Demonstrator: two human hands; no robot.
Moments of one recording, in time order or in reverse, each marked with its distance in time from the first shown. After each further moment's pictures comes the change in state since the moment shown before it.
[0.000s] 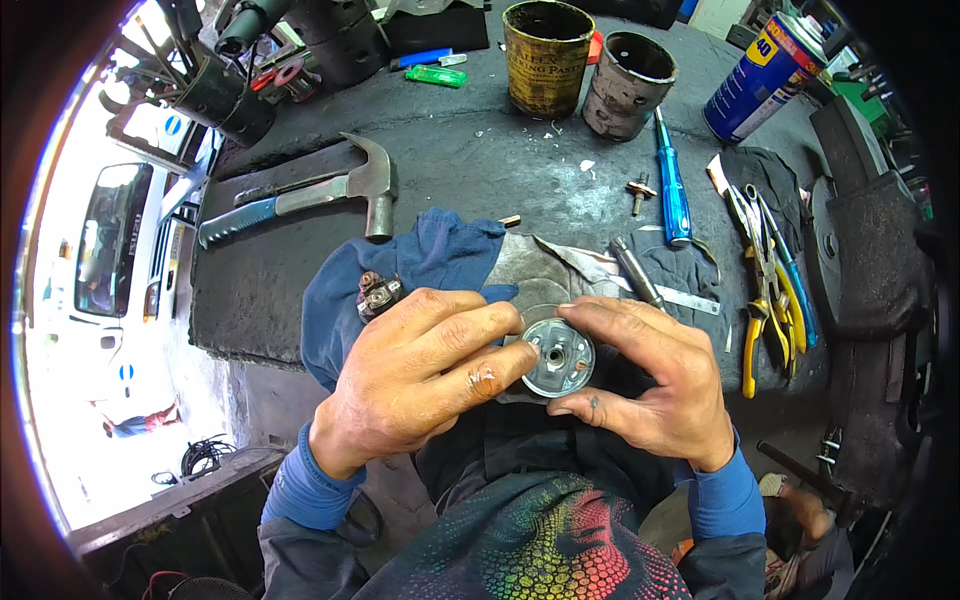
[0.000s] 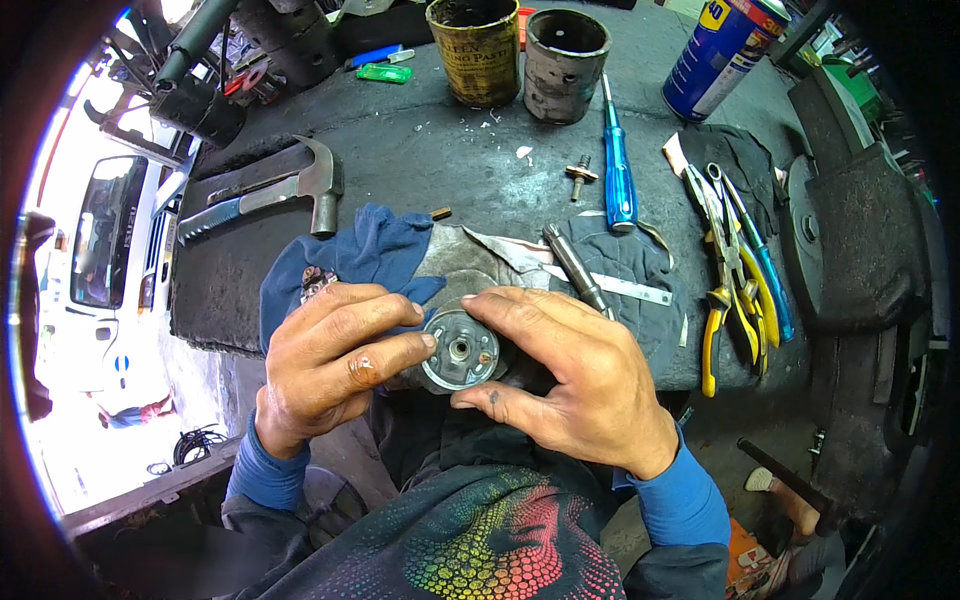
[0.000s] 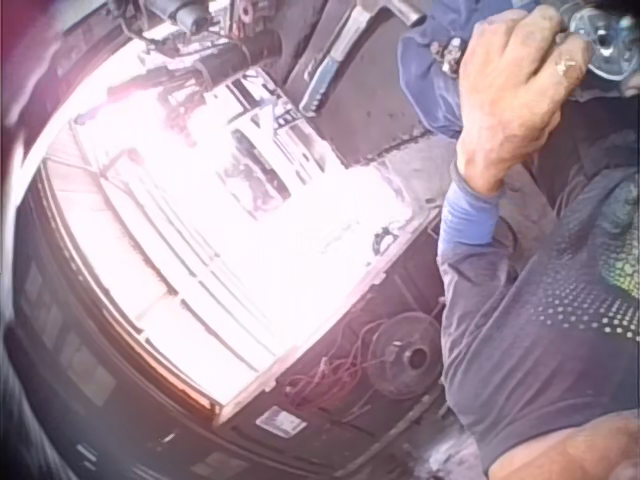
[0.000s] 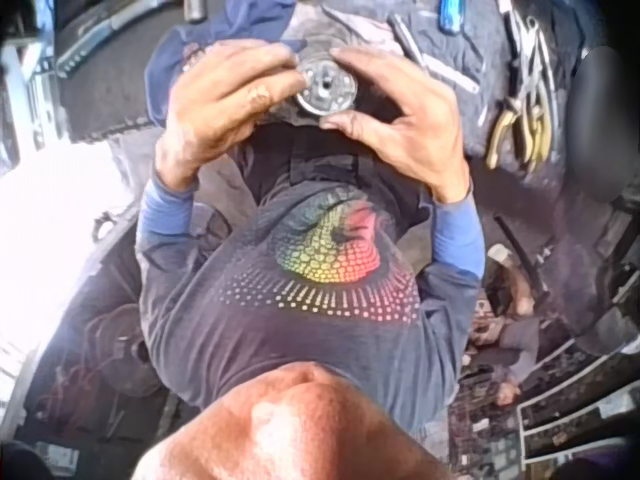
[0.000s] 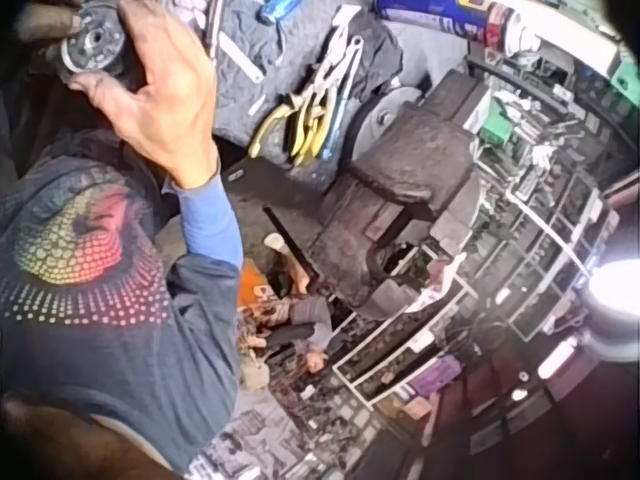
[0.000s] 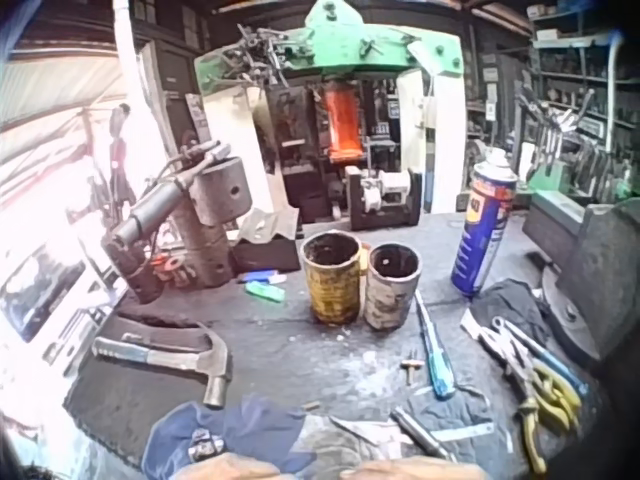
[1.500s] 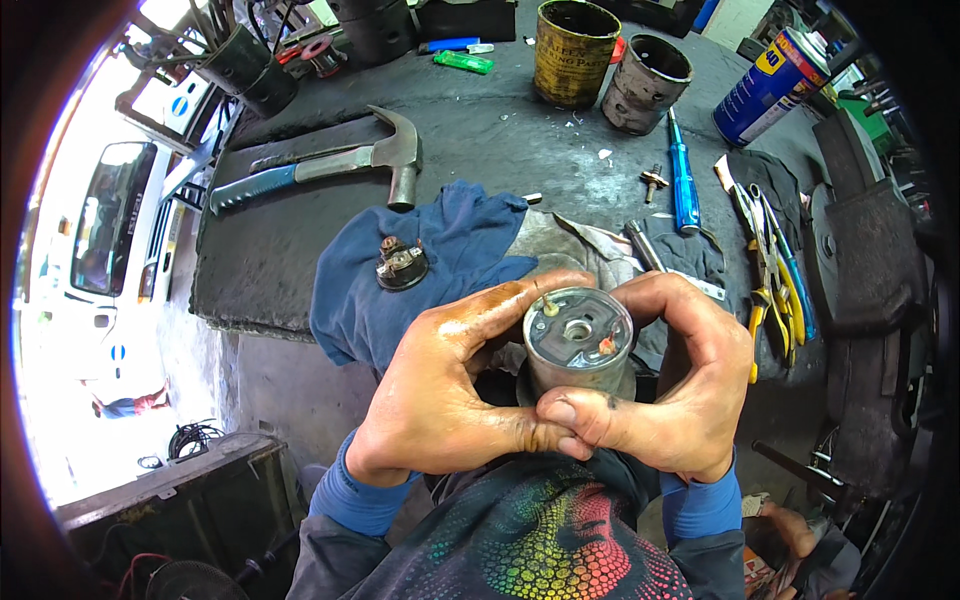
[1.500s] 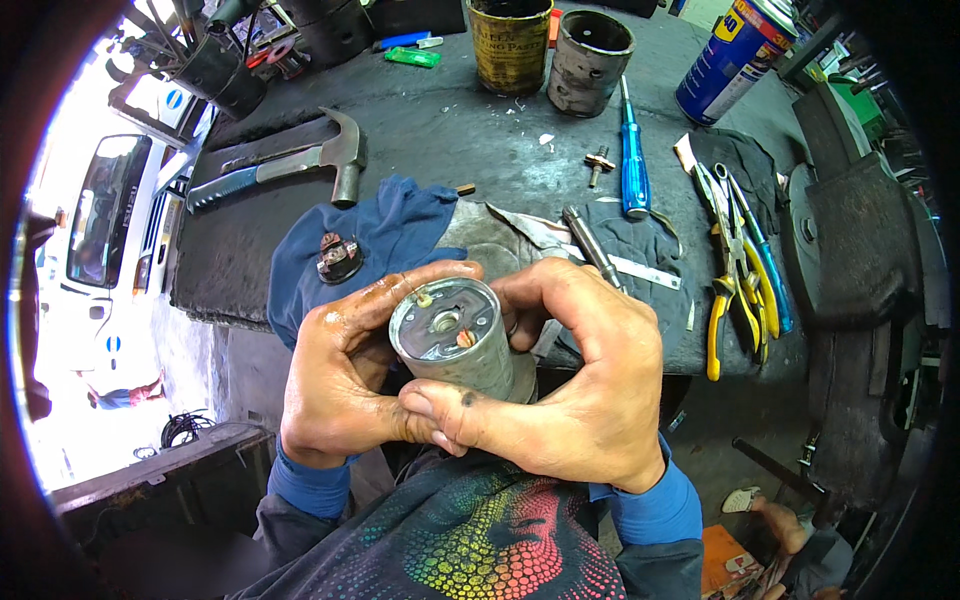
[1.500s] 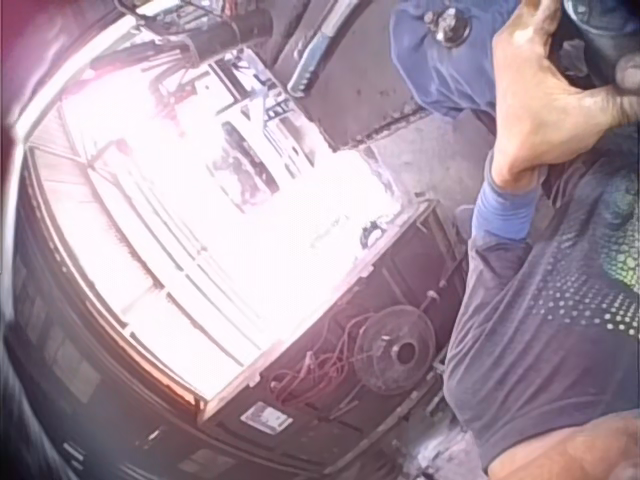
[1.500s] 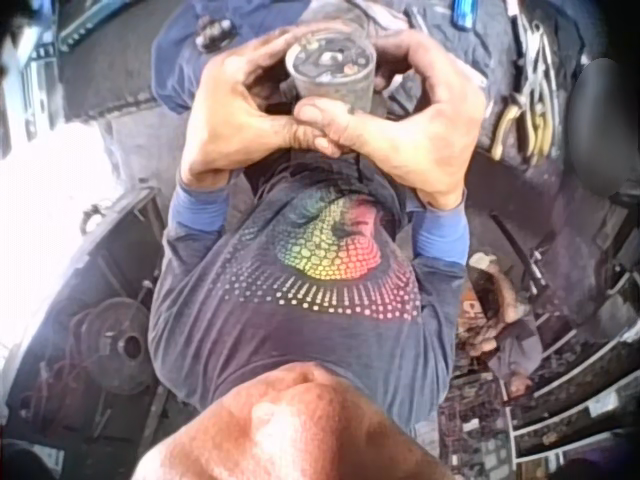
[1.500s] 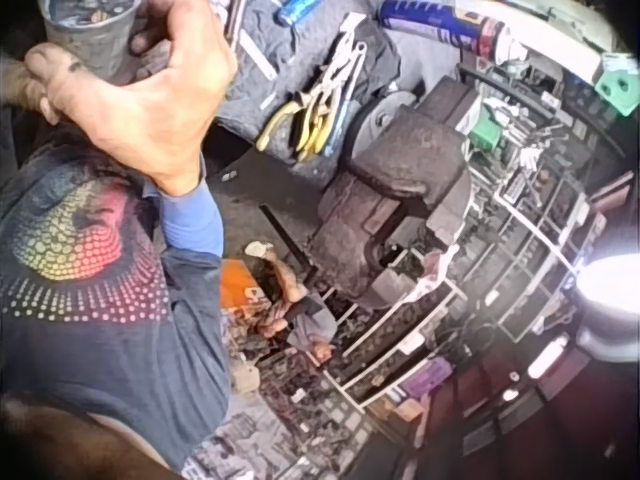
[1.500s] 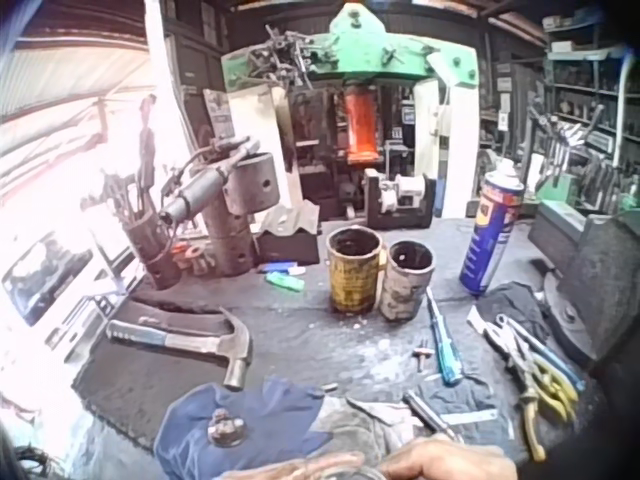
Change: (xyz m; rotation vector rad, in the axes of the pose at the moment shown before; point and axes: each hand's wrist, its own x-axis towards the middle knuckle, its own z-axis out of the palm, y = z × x) left_hand -0.004 0.046 0.007 -0.973 0.103 -0.702; right_hand 0.004 -0.050 0.012 0.134 0.193 0.212
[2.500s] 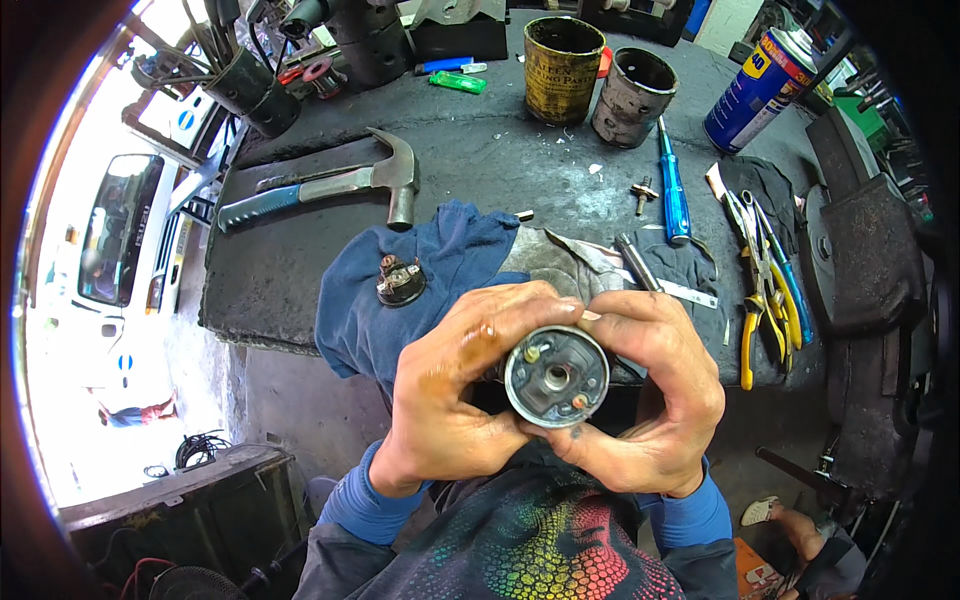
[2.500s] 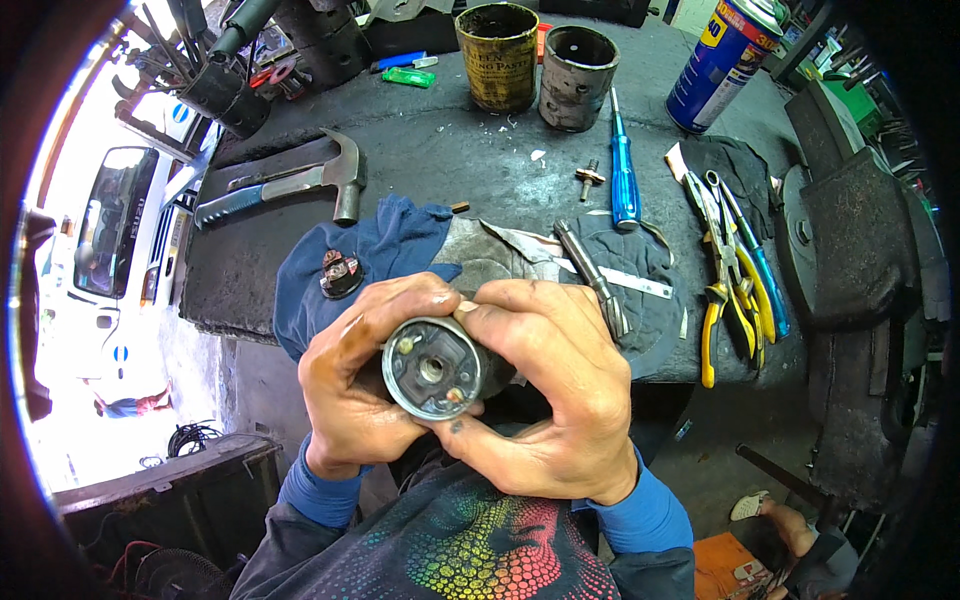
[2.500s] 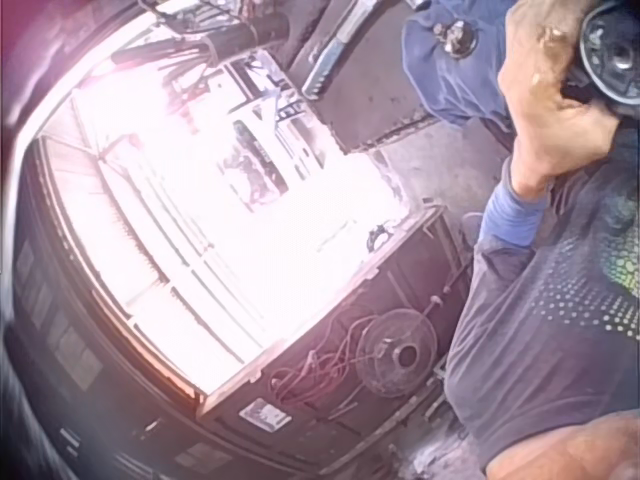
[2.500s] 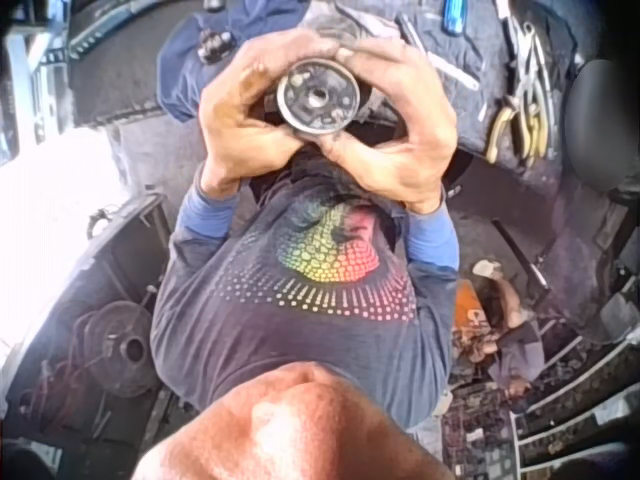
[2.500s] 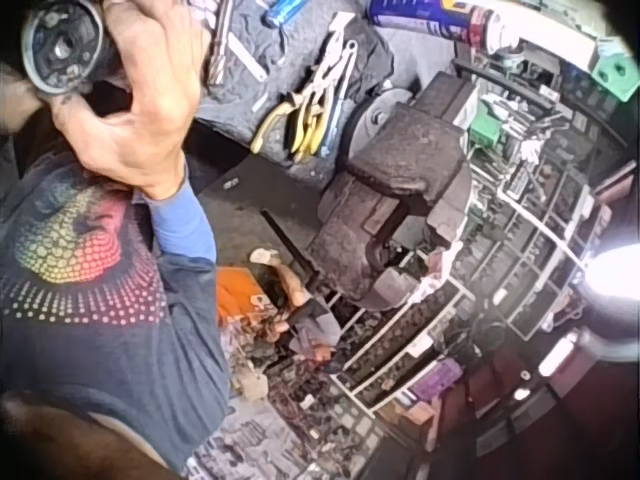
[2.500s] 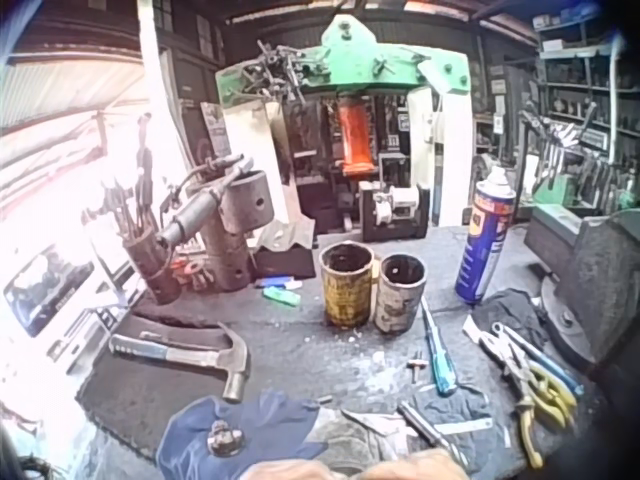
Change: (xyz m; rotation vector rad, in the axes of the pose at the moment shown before) left_hand 0.003 -0.013 0.012 0.413 0.207 0.421; right_hand -0.007 0.021 0.005 -0.102 0.078 -0.412
